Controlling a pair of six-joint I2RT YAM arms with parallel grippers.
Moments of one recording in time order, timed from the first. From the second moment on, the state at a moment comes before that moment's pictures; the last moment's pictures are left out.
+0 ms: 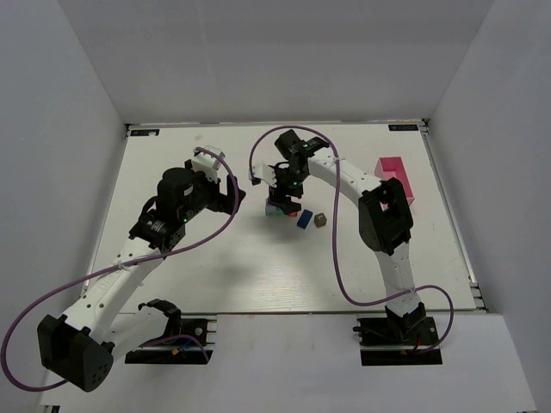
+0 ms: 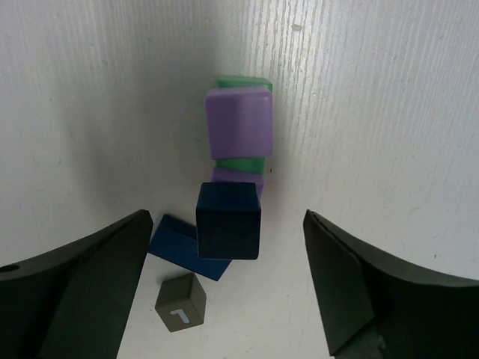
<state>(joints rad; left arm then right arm) -0.44 1.00 0.87 -0.19 0.12 -0.07 0.65 2.17 1.90 -1.00 -0.38 -0.97</state>
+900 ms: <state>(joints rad) -0.44 1.00 0.87 -0.17 0.13 -0.06 0.63 1.27 1.09 -0.53 -0.20 -0.74</state>
